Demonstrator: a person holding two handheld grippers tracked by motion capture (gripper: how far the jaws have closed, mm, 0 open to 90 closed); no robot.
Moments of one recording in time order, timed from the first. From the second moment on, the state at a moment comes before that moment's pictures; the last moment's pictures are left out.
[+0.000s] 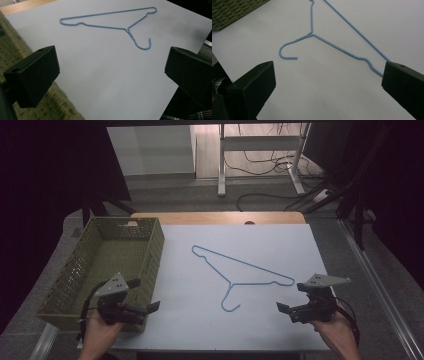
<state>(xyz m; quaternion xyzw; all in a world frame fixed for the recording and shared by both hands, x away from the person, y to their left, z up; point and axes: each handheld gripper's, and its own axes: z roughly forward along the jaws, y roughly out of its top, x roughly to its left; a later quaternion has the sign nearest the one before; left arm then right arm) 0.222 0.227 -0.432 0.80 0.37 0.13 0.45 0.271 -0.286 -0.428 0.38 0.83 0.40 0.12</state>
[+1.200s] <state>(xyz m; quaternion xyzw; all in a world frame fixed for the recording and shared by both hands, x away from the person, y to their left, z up) 0.276 0.136 -0.467 0.83 0.32 0.08 0.44 0.325 -0.240 -0.435 0.35 0.86 0.34 0.12</state>
